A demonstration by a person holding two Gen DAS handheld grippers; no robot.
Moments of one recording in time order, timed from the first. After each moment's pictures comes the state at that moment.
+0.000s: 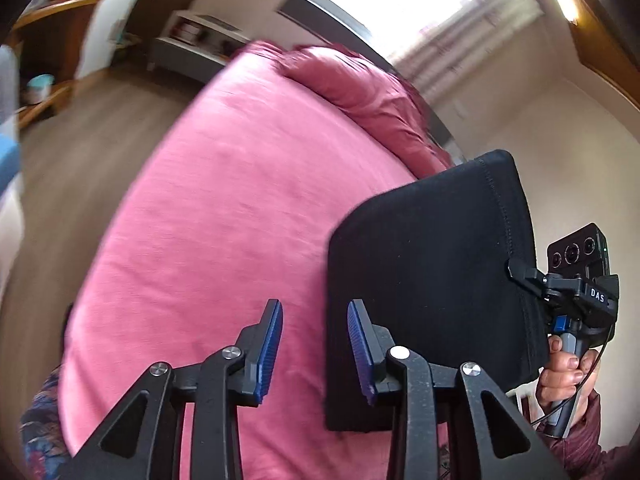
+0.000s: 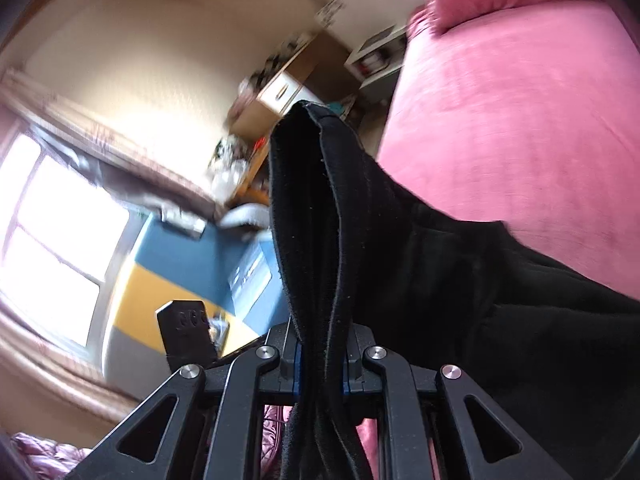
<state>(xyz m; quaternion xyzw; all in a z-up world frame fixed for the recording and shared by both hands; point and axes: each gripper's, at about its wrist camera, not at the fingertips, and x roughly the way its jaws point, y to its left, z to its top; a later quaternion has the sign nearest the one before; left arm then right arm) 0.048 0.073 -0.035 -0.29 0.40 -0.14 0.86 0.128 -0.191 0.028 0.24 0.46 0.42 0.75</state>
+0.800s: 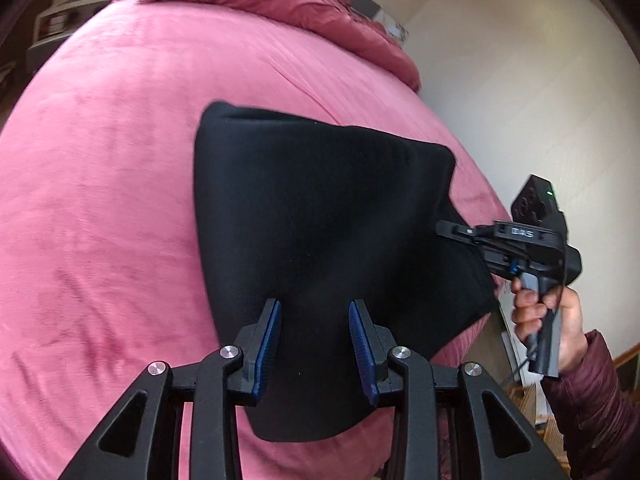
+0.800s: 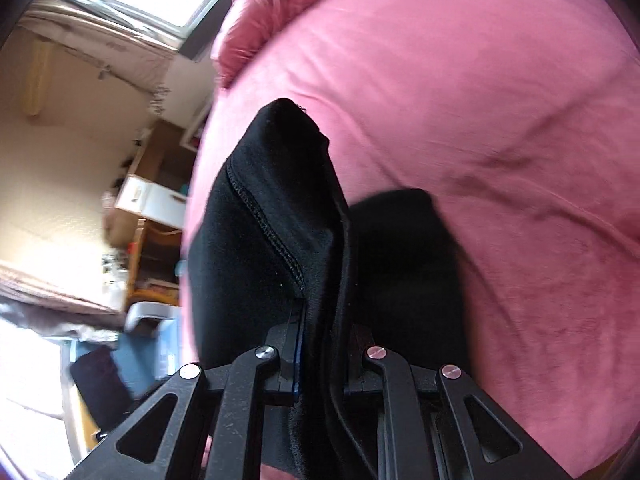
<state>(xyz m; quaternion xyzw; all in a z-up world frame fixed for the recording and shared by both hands) 0.076 -0.110 -0.078 -0.13 0.51 -0.28 0.80 0.111 -0.436 -0.113 0.34 0.50 0.15 0.78</state>
